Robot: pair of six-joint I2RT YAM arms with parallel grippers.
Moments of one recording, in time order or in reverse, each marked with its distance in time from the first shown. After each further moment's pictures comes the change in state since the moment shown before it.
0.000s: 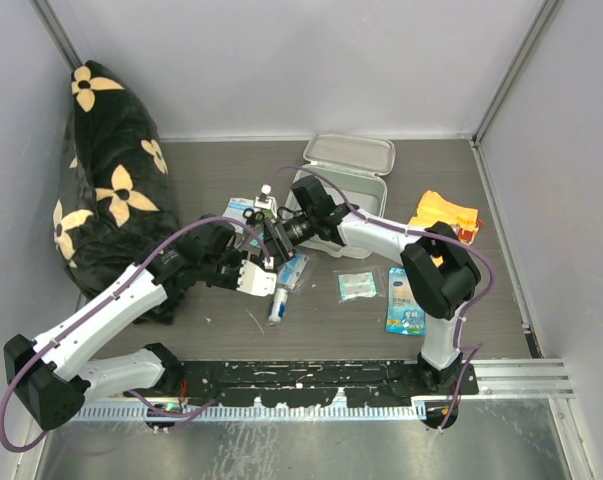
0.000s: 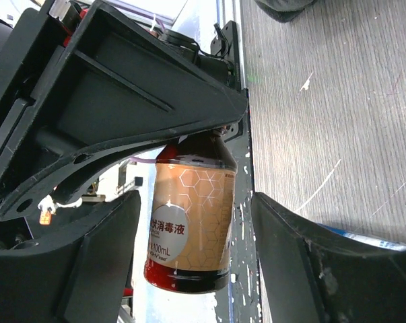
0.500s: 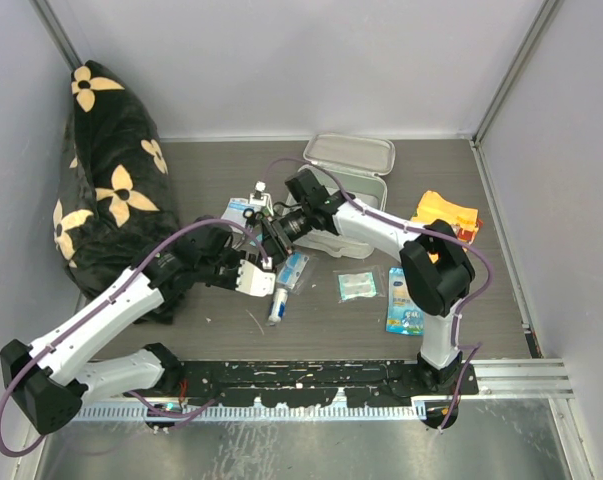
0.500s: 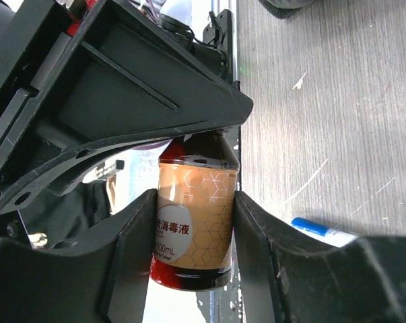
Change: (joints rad) left arm 0.000 -0.021 -0.010 0.015 -0.008 0.000; right arm 0.000 0.036 0.136 -0.234 -0.005 -0.211
